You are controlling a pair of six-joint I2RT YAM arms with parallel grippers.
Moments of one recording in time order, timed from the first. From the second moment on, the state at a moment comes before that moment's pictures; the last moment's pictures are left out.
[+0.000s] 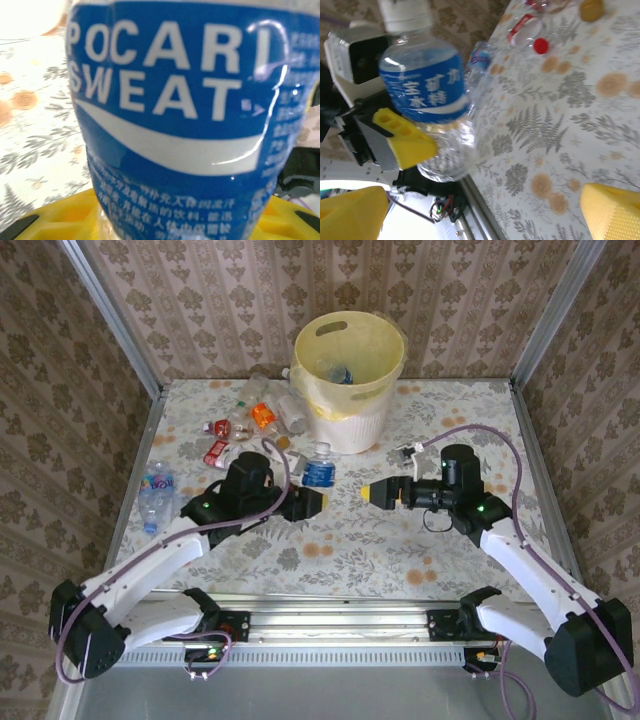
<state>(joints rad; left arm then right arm) -0.77 1.08 0.85 -0.32 0.42 -0.43 0.36 1.01 0.71 -0.14 -0.81 0.56</state>
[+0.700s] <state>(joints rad) -0.88 1.19 0.89 -0.25 0.49 -0.36 0.48 1.08 0.71 0.01 -0.79 0.58</state>
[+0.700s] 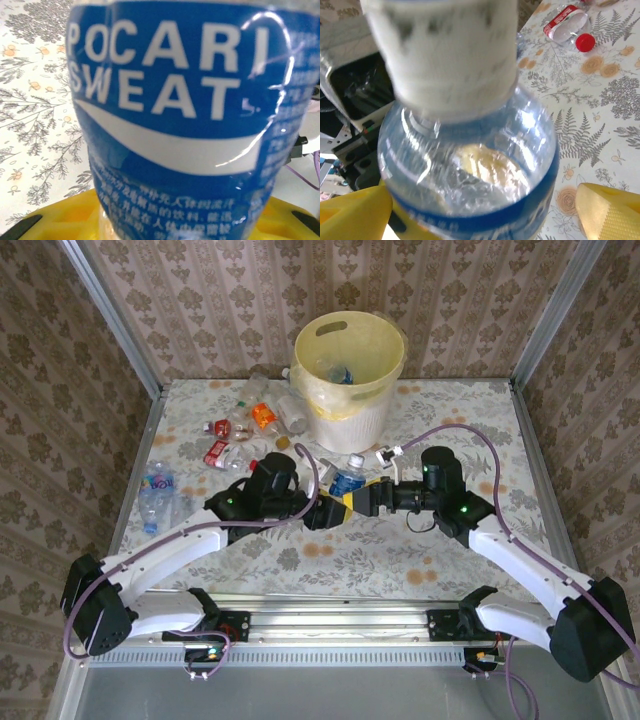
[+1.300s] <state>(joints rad) -0.89 1.20 0.90 -0.24 0.48 -0.33 0.50 1.14 0.77 0.01 -0.77 0.58</state>
